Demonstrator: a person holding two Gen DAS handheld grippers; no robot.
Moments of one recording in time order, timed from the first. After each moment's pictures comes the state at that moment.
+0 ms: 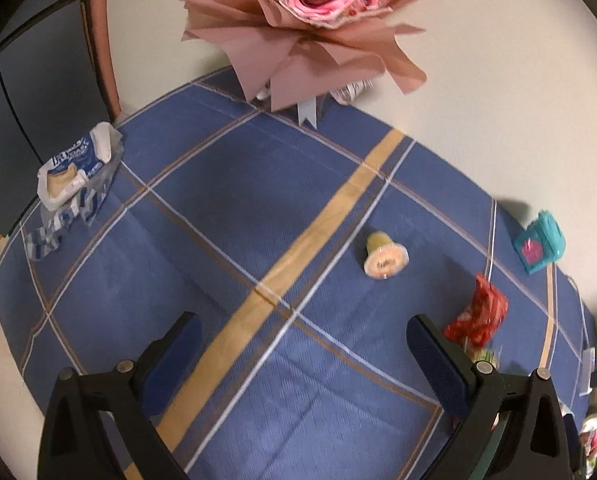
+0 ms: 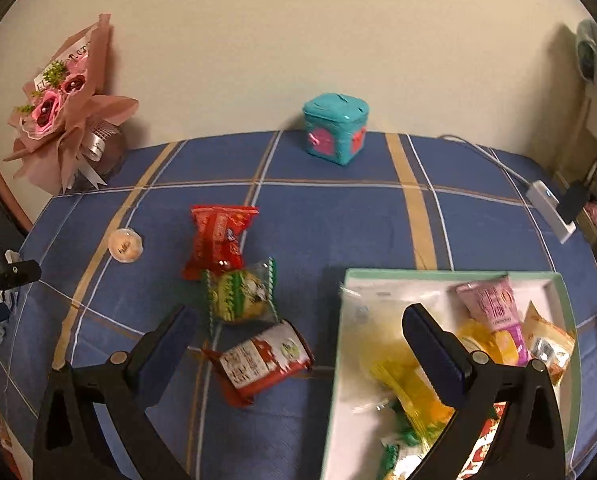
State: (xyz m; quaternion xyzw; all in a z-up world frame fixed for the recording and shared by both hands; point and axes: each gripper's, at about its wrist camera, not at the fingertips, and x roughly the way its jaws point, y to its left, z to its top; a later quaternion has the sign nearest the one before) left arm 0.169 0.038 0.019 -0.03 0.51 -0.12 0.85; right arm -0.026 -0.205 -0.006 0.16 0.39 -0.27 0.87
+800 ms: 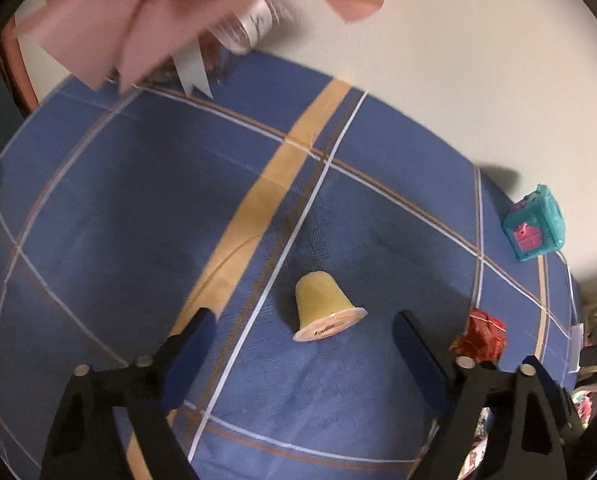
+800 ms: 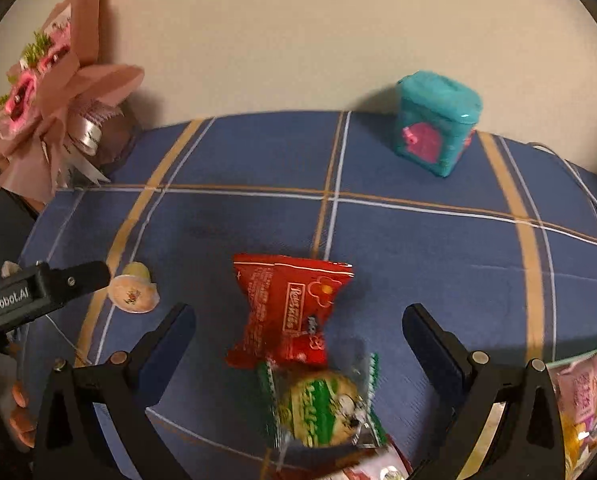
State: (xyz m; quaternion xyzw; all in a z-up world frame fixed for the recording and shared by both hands) left arm 0.262 -0.052 -0.046 0.01 0.59 -0.22 0.78; right arm 0.112 -0.225 -0.049 0.18 0.46 -0.20 0.85
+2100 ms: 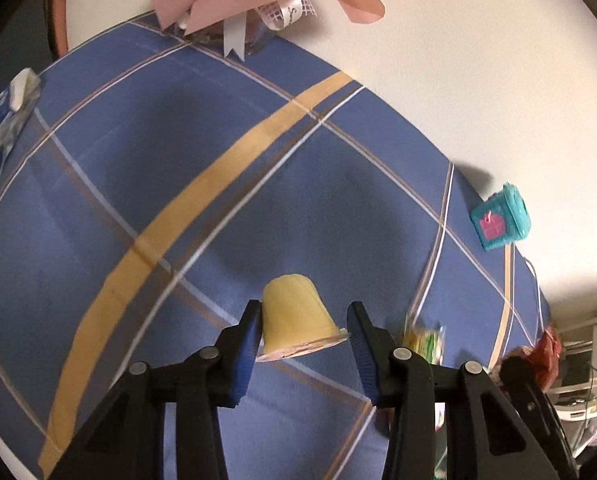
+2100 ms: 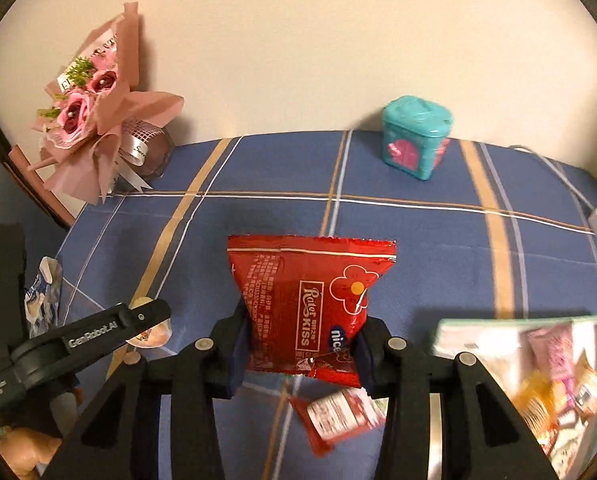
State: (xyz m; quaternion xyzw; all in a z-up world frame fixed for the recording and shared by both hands) left arm 0.168 -0.026 -0.027 -0.09 0.59 -0.19 0.78; right arm 0.027 -0.197 0.017 0.20 0.41 -0.19 0.87
